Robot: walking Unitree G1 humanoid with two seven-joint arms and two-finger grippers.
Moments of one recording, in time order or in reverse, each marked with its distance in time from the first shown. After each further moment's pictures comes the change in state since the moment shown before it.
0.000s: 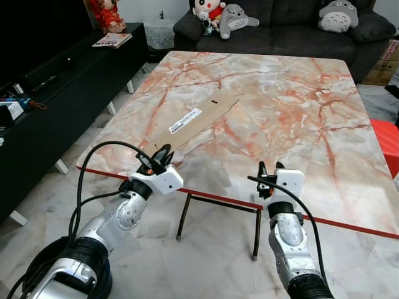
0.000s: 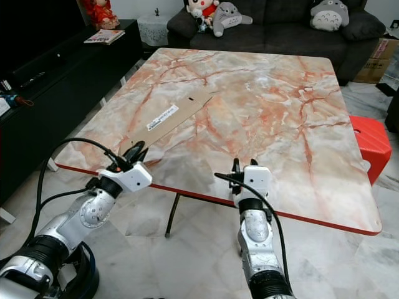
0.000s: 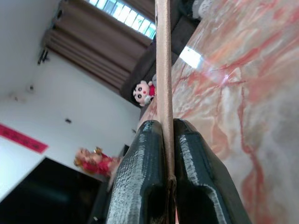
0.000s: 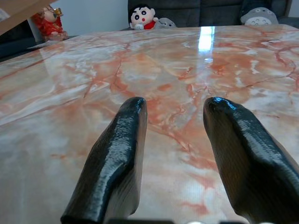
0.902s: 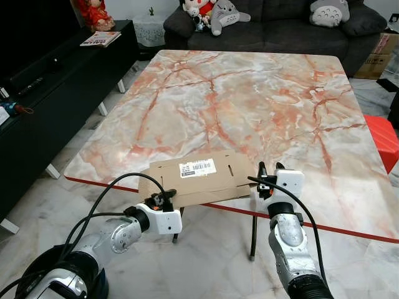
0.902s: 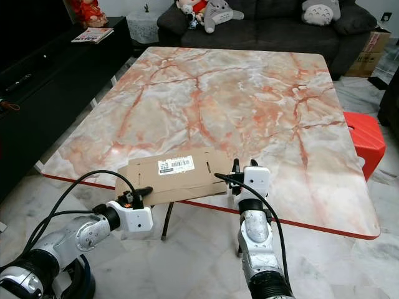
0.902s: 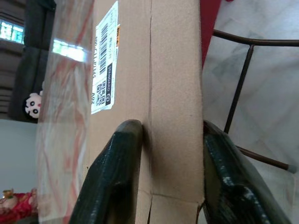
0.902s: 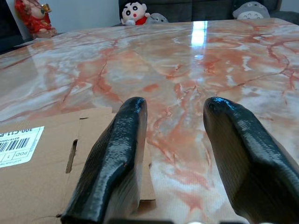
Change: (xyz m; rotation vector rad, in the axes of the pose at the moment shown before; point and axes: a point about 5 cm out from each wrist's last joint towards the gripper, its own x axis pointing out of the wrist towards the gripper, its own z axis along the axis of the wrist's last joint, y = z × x) left arm -0.042 -0.046 -0.025 0.160 0.034 -0.571; right arm -0.001 0.000 -0.001 0.002 0.004 -0.002
